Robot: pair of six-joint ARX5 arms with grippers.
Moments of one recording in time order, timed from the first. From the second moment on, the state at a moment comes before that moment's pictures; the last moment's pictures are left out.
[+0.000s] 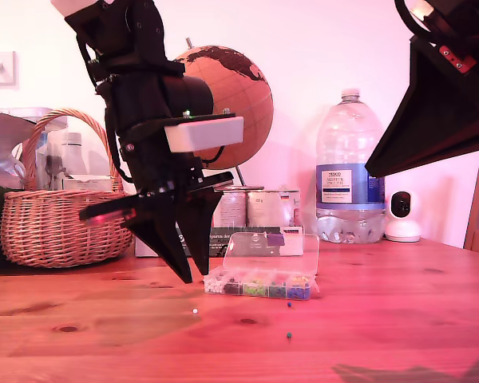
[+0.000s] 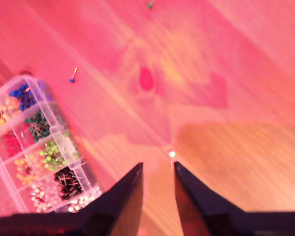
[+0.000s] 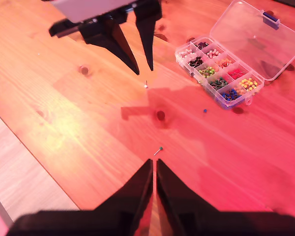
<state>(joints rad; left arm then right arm) -0.59 2.00 1.47 -0.83 0.26 1.73 0.74 0.82 0.48 -0.28 -0.05 0.05</state>
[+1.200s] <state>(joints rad) -0.59 2.05 1.47 -0.83 0.26 1.76 0.74 0.82 0.48 -0.28 -0.05 0.05</state>
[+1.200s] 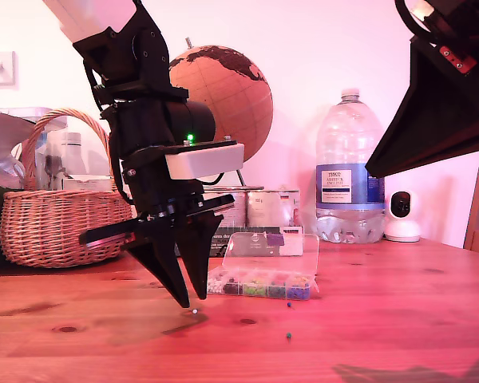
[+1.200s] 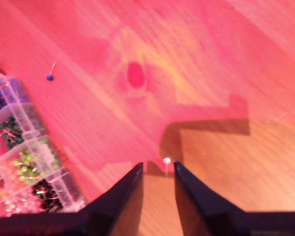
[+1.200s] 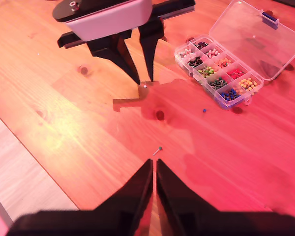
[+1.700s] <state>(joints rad) -0.59 2.07 1.47 -0.80 0.25 1.76 0.74 0.82 0.48 -0.29 -0.05 0.05</state>
